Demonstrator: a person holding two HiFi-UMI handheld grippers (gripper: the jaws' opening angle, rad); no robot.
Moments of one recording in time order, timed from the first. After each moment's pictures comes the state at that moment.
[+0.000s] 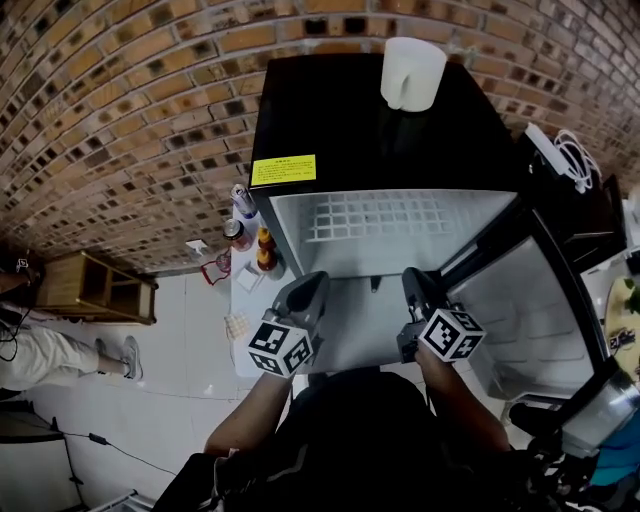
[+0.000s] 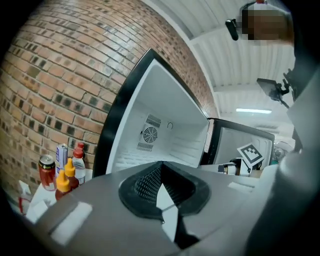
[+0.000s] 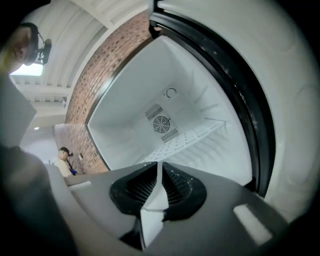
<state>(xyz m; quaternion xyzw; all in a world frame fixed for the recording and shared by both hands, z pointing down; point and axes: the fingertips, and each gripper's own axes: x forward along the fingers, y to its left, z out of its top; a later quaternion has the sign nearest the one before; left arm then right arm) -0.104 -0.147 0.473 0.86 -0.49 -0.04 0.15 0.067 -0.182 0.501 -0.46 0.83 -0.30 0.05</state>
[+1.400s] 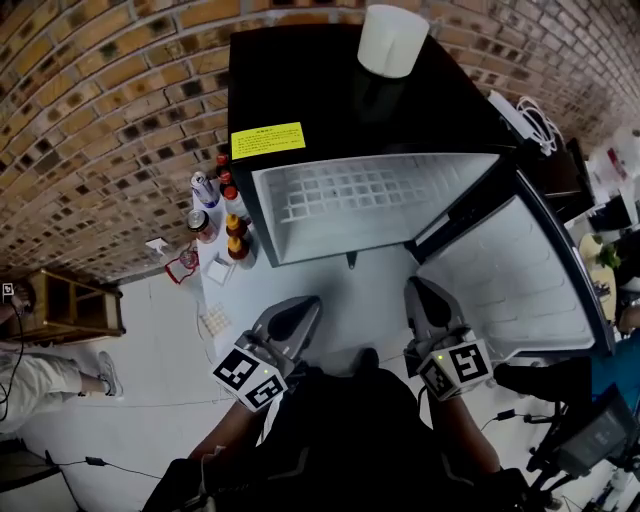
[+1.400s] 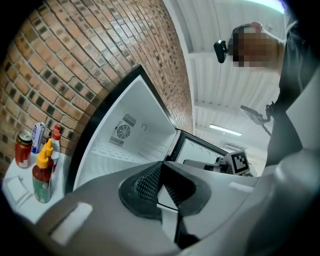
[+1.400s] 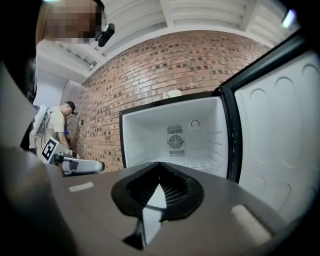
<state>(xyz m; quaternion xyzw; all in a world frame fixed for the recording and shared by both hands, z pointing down) -0.092 -0.064 0.439 0.91 -0.33 -0.10 0.21 0.062 -0.086 0.423 -0.52 0.85 -0.09 -0.04</state>
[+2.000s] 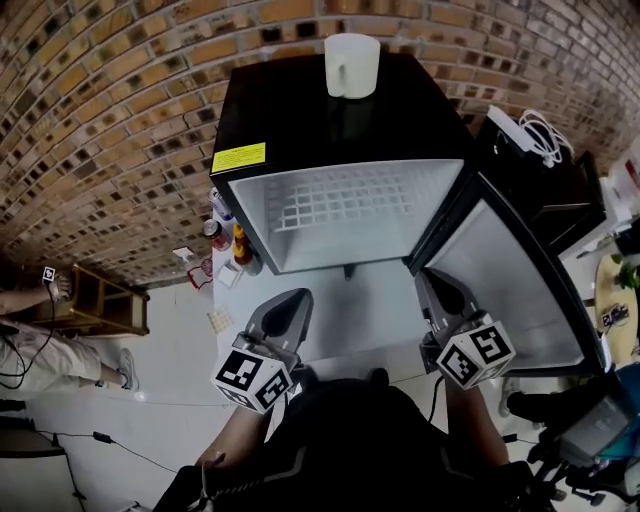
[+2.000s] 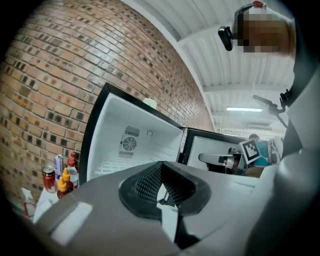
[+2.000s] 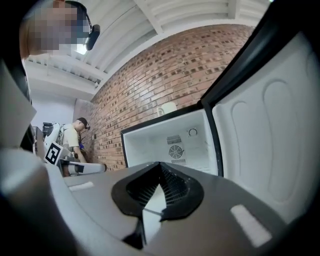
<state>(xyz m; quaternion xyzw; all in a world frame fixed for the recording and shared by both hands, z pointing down) -0.054 -0.060 0.393 0.88 -0.46 -0.03 0.14 0.130 -0.096 0.378 -0.44 0.89 -0.12 0.01</state>
